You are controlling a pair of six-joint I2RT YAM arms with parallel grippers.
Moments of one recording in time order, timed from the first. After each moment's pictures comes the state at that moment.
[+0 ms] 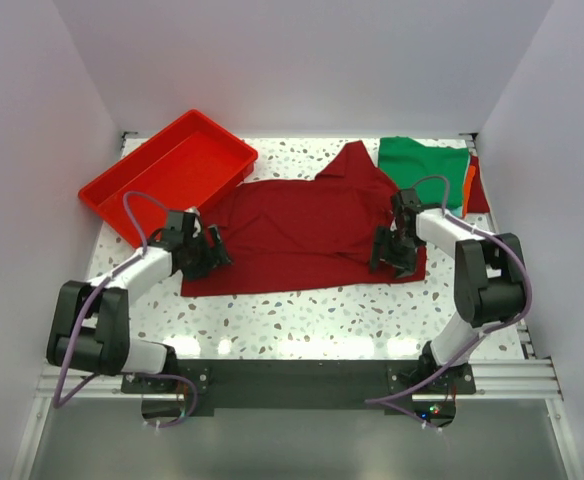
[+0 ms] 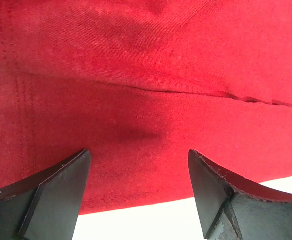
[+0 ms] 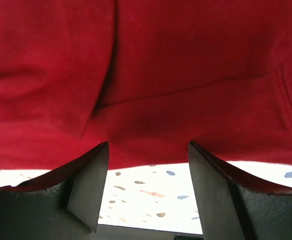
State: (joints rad) left arm -0.16 1.39 0.67 -0.32 0.15 -0.58; right arm 0.16 1.67 1.00 -0.72 -0.10 0.42
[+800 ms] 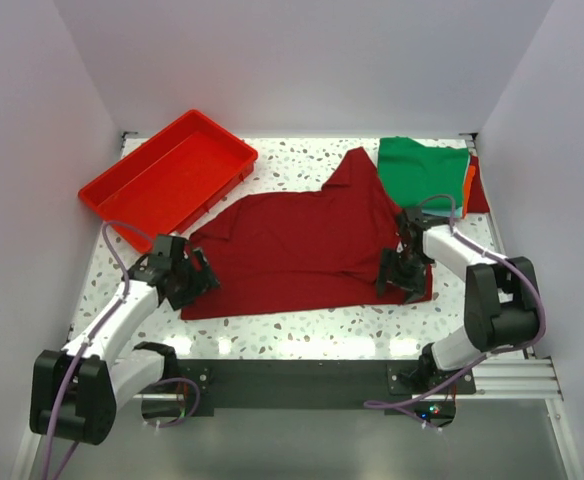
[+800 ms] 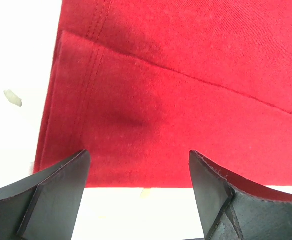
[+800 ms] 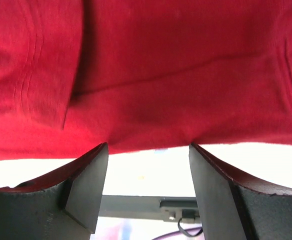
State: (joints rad) left arm -0.16 1.05 0.52 -0.57 0.07 -0.70; right arm 0.17 1.54 0.86 -0.85 -0.09 0.43
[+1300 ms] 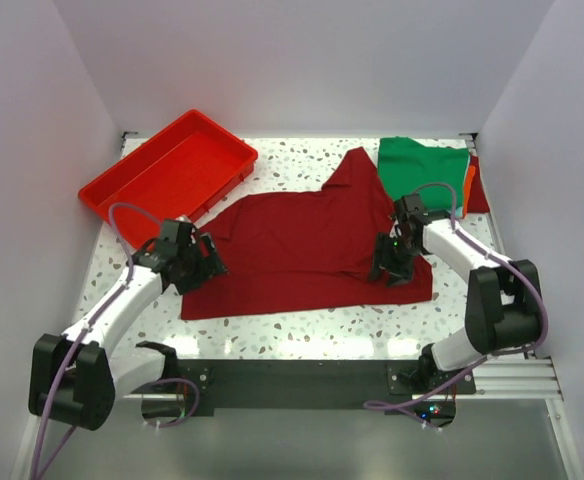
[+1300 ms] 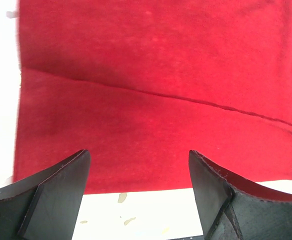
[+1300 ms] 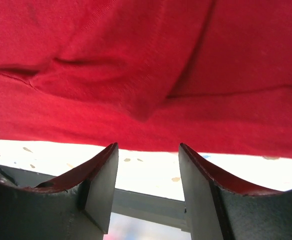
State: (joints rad) left arm -0.20 1.10 0.63 -0.58 0.07 -0.70; right arm 0.19 1.50 0.94 -0.83 -0.21 0.44
